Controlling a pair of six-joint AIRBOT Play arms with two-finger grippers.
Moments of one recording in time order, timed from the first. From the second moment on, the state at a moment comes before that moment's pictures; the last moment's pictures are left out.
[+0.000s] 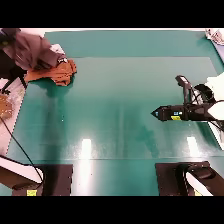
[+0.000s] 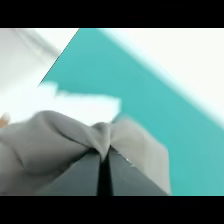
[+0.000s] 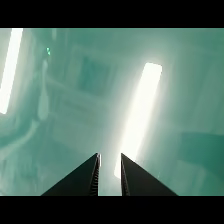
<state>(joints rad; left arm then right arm) 0.28 -1.68 2.01 1.31 -0.66 -1.88 0.15 -0.74 0.70 -1.01 1.01 1.45</state>
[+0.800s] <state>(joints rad) -0.26 -1.31 1.95 1.13 -1.02 -1.92 -0.41 -0.31 0.72 -1.03 0.65 1.46</state>
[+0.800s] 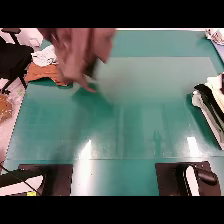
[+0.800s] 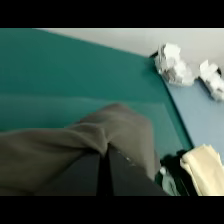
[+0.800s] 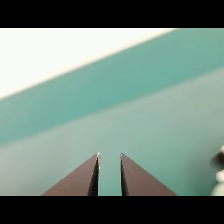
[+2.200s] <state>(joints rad) -0.85 -1.31 1.45 1.25 -1.40 -1.95 -0.27 -0.59 1.03 -1.27 0.65 1.47</state>
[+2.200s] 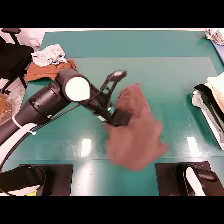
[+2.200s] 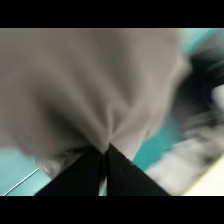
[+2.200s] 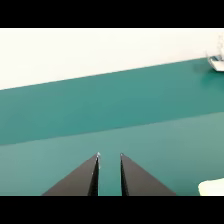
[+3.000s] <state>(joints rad) -0.40 -1.31 1.35 1.52 -1.45 -1.86 -0.01 -0.86 0.96 -1.28 0.90 1.47</state>
